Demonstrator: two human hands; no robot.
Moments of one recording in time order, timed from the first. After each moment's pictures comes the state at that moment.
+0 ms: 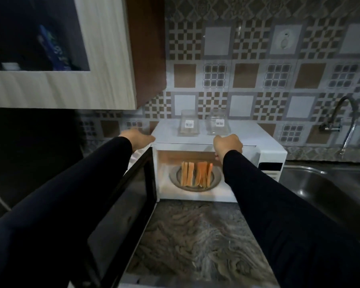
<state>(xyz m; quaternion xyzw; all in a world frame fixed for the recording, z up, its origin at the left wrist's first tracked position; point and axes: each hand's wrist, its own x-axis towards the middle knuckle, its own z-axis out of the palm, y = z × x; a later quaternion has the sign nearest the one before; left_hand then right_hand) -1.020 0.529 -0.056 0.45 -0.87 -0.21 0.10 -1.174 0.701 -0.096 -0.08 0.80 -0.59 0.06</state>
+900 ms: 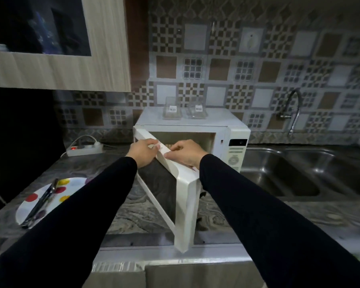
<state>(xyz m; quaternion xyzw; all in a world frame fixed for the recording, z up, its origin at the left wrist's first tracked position) -0.962 0.607 -0.127 0.28 -0.89 -0.31 0.18 -1.029 0.750 -0.106 -0.35 0.86 -0.37 0.11</state>
